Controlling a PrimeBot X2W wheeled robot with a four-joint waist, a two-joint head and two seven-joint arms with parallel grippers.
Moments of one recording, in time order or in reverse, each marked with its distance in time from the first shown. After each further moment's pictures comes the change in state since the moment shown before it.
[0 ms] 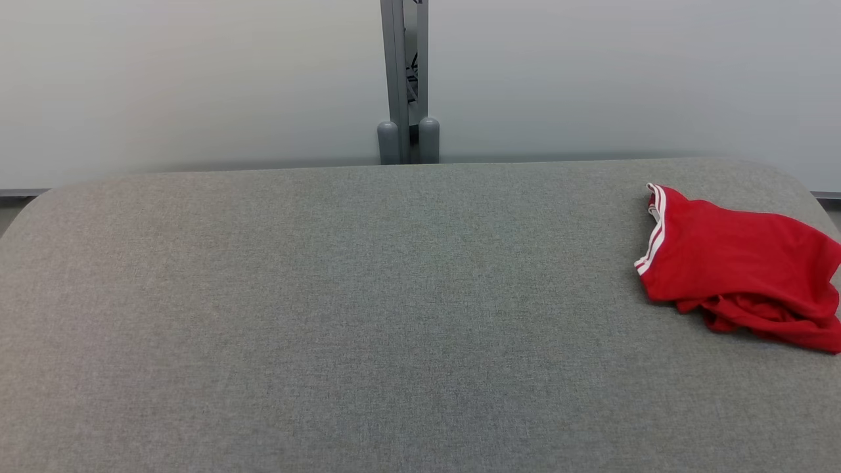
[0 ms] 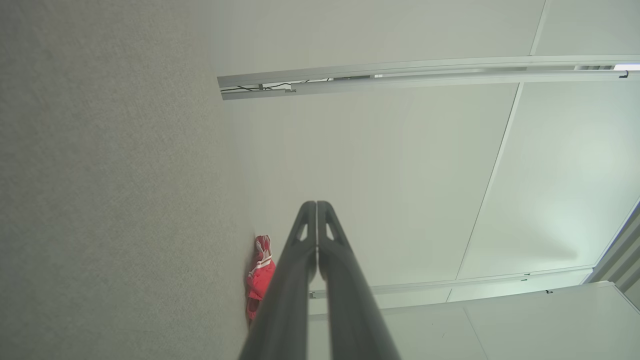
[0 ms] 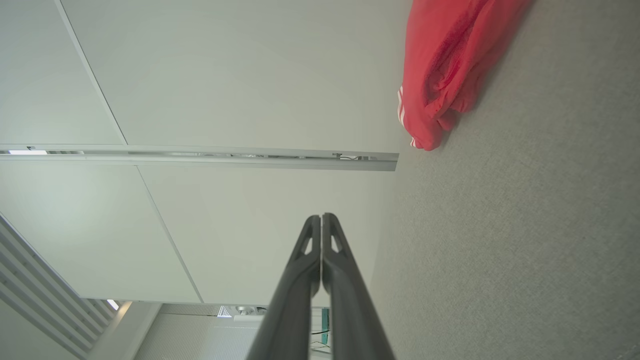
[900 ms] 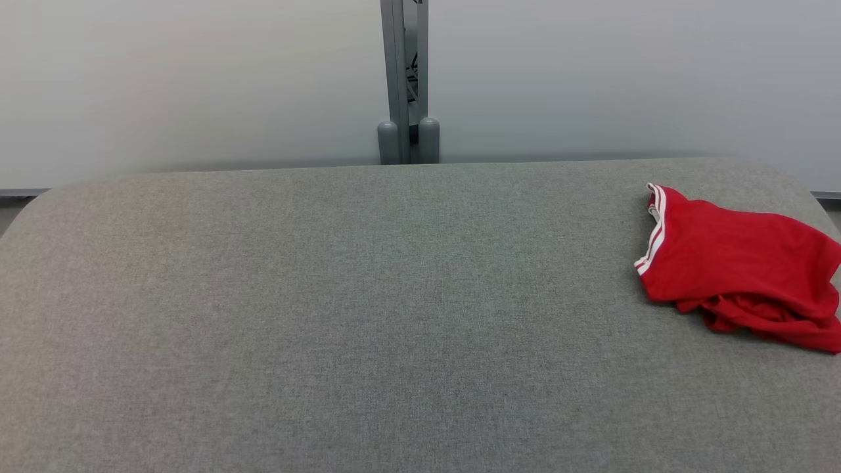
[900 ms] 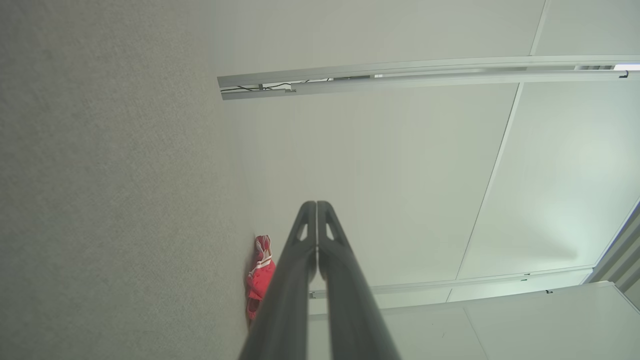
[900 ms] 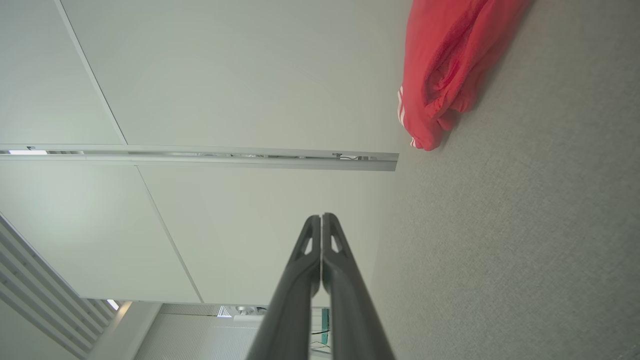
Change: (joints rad) left arm 0.000 0.000 0.000 0.000 0.000 0.000 0.000; right arm 0.000 0.000 0.000 0.000 0.000 0.000 0.000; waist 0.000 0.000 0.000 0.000
